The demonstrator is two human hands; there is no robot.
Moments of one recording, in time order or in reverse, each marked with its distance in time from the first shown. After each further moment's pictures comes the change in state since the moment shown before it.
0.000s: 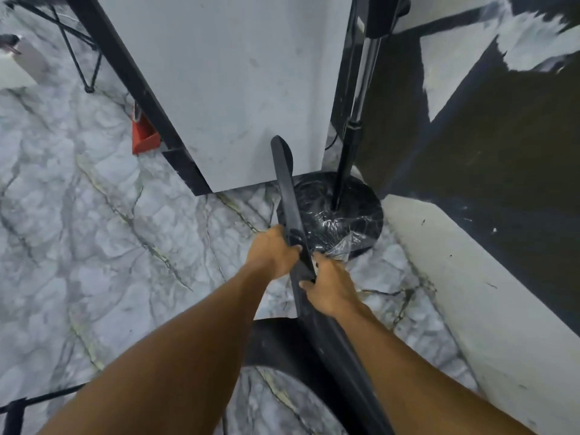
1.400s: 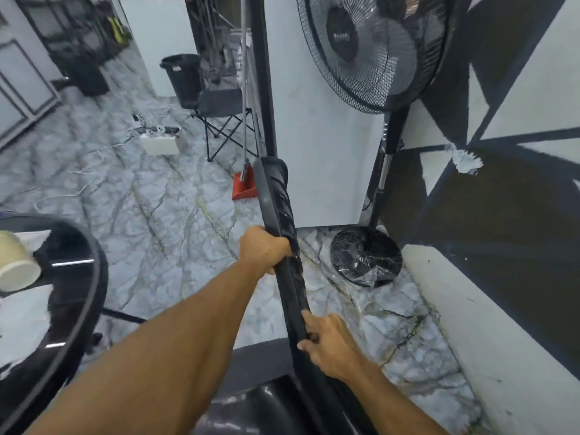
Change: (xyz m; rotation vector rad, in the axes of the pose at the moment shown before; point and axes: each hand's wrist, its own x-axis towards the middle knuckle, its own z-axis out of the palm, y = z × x) left_hand -0.398 -0.030 -0.200 -0.564 0.400 -0.203; right_hand -0.396 -0.098 0.006 -0.014 -0.065 -0.618
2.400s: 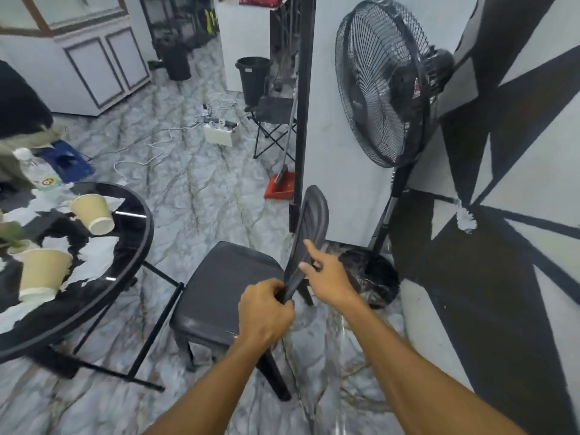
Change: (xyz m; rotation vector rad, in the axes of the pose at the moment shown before) left_hand -0.199 0.032 0.033 0.264 0.282 0.227; right_hand -0.014 -0.099 -0.220 0.331 -0.067 0.073
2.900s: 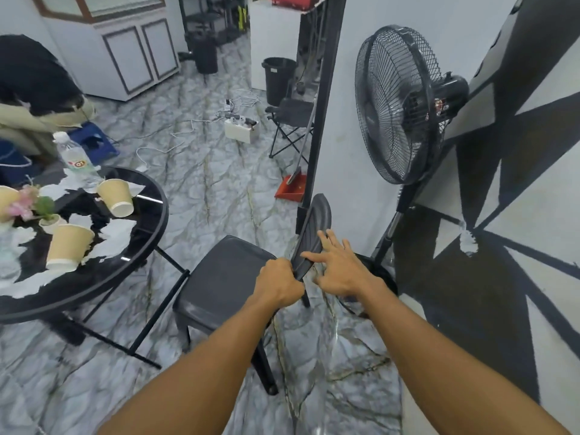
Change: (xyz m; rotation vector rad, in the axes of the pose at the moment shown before) left_hand 0.035 0.051 -0.009 0.090 -0.255 -0.110; right_hand 0.029 0.003 -0.058 -0.910 -0.313 -0.312
